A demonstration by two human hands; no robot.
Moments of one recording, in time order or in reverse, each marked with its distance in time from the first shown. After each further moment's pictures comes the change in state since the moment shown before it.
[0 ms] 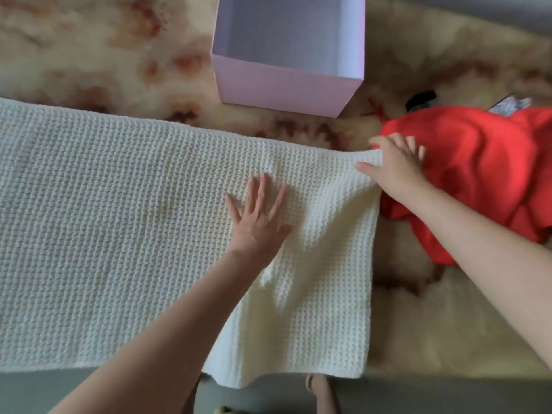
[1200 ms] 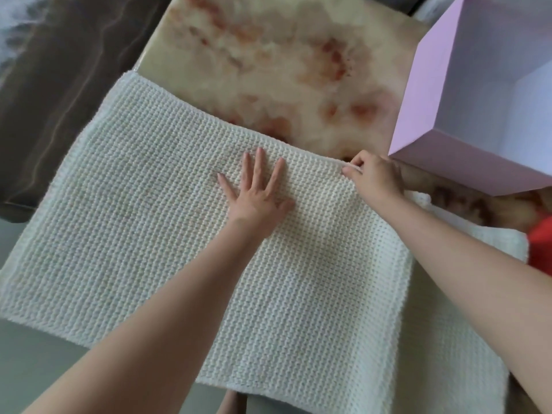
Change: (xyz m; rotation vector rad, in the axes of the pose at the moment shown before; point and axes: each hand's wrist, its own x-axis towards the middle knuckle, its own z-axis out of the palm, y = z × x) left_hand 0.001 -0.270 -0.081 -0.164 0.011 -0.308; right_hand 0.058 -0.320 0.068 0.114 -0.080 -0.115
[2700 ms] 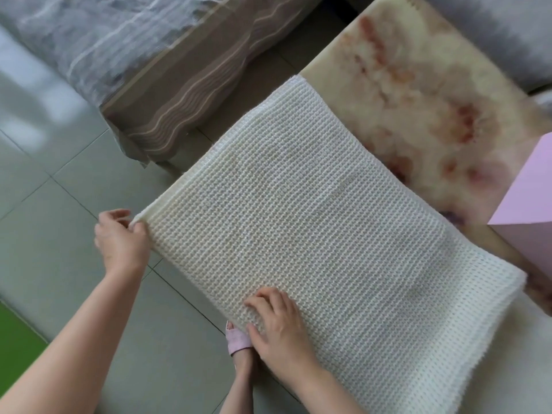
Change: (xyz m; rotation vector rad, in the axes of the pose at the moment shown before) left_hand -0.194 -0.299 0.014 -0.867 0.658 -1.106; right_hand -0.284 -0.175 0.125 0.064 -0.399 -0.708
